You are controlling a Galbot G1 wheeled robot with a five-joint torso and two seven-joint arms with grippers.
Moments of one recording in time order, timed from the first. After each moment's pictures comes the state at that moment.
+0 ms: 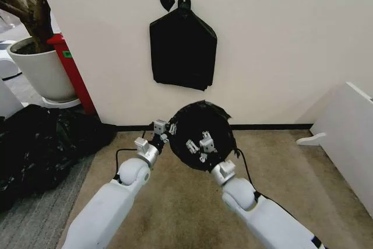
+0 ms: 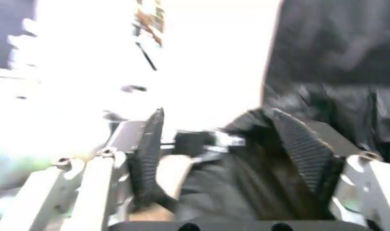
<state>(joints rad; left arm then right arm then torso) 0.83 -1.19 -0.10 -1.52 -0.66 -0.02 0.03 -1.02 1.10 -0.09 1.70 0.31 0.46 -0.14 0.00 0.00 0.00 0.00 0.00</state>
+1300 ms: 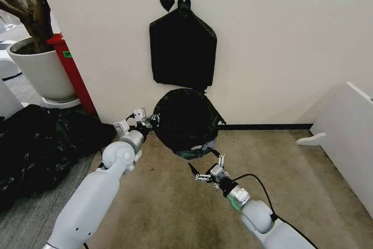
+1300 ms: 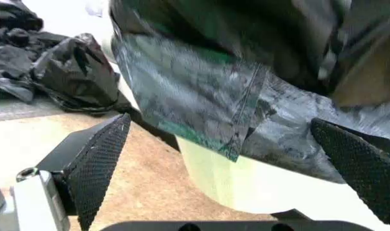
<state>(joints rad) 0.83 -1.13 -0.20 -1.64 -1.02 0.25 -0.09 -1.10 1.10 -0.02 1.52 0.09 0.45 -0.05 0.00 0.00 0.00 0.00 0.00</state>
